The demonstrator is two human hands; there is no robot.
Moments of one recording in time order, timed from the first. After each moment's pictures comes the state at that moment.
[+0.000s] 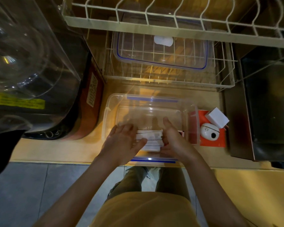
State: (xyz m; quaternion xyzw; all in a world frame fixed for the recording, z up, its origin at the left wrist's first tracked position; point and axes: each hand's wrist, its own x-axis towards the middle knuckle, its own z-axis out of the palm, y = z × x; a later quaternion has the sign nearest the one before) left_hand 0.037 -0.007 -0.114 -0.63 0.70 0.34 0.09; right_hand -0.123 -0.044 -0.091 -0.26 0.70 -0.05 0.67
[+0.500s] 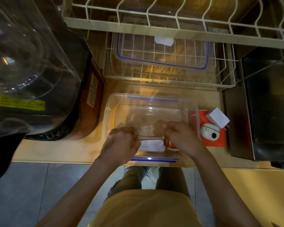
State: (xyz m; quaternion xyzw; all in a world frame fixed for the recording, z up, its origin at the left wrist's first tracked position) left_hand 0.040 -0.007 -0.107 -0.64 0.70 0.33 0.02; right_hand -0.140 -0.052 -0.075 -0.54 0.63 -0.03 0.56
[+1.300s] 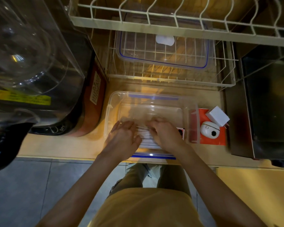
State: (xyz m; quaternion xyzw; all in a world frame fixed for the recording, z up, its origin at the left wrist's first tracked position) left_hand 0.036 -0.008 -0.107 -0.65 0.69 0.33 0.04; right_hand -0.116 -0.051 -0.127 -0.78 0.53 0.04 0.33
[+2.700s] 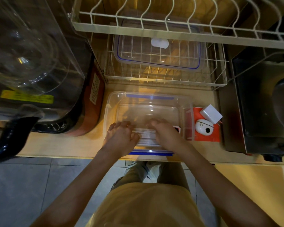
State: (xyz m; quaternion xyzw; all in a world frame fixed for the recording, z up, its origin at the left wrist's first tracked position) left_hand 0.034 -0.007 -0.110 -0.67 0.67 0.33 0.06; right_hand -0.127 -0.045 -0.110 -0.75 0.53 0.06 0.39
